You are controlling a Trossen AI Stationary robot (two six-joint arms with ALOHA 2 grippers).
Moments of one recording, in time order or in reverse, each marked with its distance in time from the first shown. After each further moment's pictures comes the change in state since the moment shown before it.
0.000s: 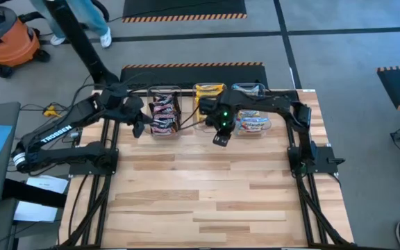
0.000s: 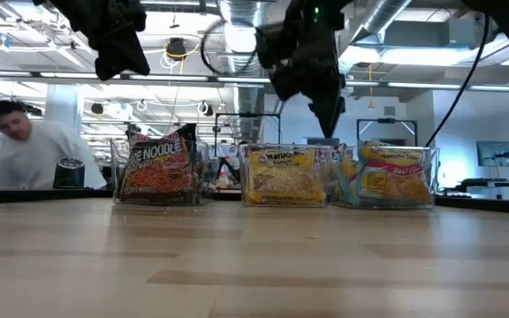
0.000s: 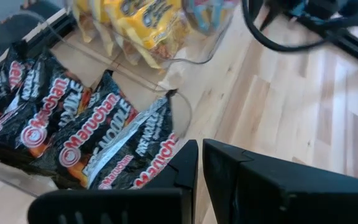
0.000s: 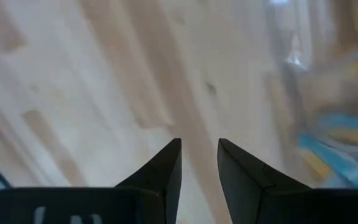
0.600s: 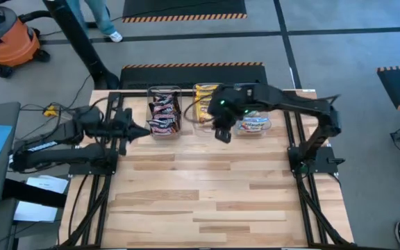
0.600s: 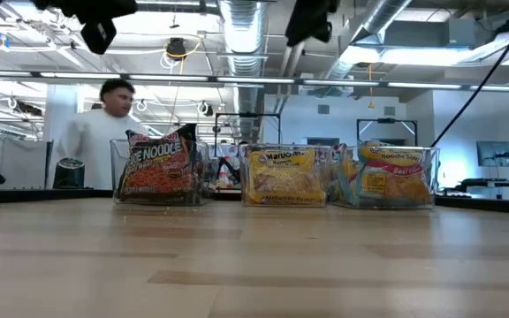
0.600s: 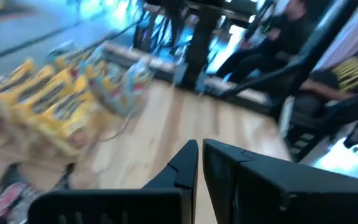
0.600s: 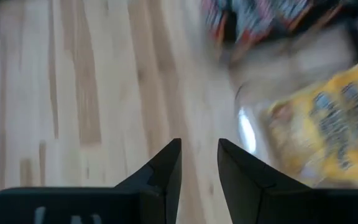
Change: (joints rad) left arm -0.324 -0.358 -0.219 0.374 -0.090 -0.157; right arm 0.129 -0.304 0.023 0.308 0.102 0.002
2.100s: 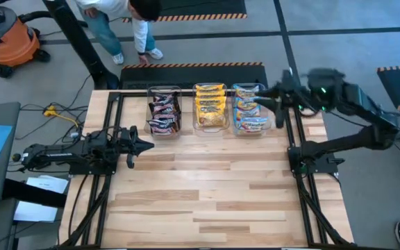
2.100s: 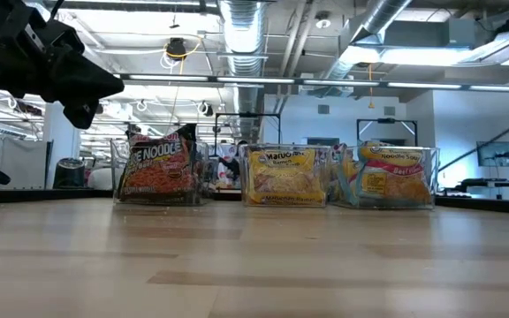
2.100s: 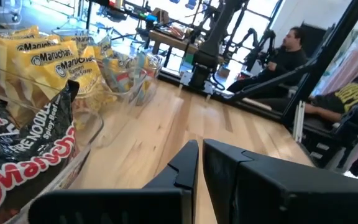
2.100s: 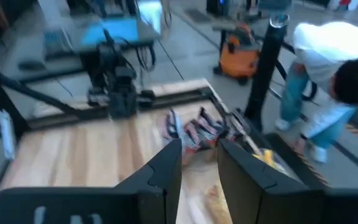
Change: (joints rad) left arm -0.207 -0.420 -0.663 0.416 -0.244 -0.066; right arm -0.041 -0.652 -0.244 0.265 0.173 -0.055
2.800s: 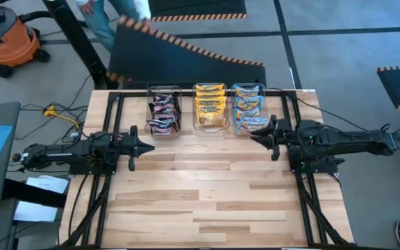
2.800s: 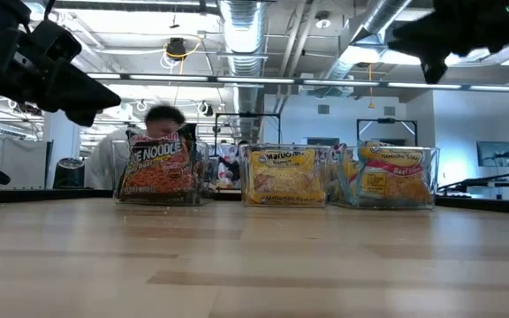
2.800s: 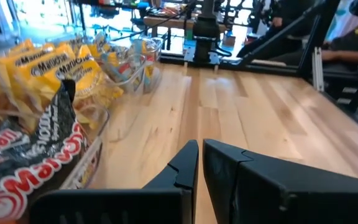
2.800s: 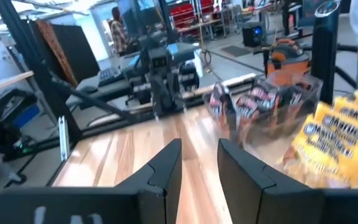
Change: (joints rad) left arm 0.000 0.009 -0.002 -0.081 0.018 0.249; right arm 0.172 -0.608 -1.203 0.887 0.022 0.240
